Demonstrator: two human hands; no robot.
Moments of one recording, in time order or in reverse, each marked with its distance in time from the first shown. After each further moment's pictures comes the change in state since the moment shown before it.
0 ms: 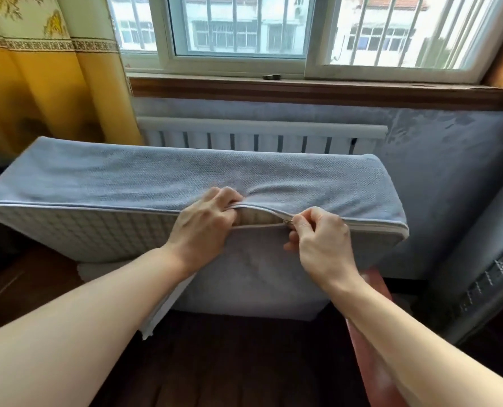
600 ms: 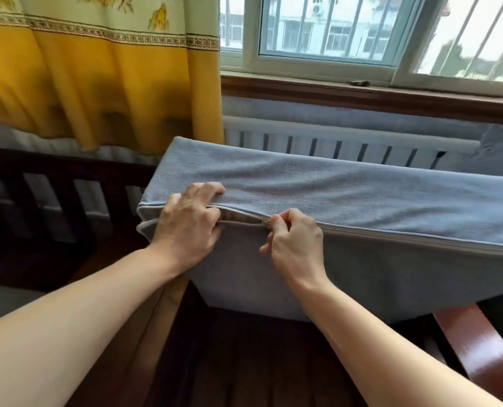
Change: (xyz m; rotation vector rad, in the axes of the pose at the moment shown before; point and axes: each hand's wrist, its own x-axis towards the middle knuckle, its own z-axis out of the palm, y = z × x) left_hand -0.134 -0.230 -0.072 0.041 -0.059 -0.185; right_hand -0.046 -0.148 0.249 0.008 -0.064 0.041
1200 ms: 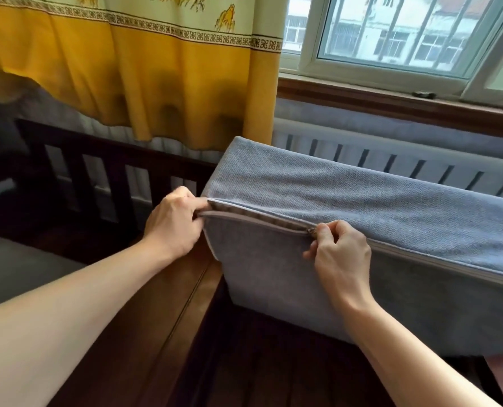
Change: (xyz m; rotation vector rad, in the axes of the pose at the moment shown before) left_hand -0.043 -0.079 -0.010 -0.214 0.021 -0.488; right_hand -0.002 -0.010 0.027 0.017 0.053 -0.008
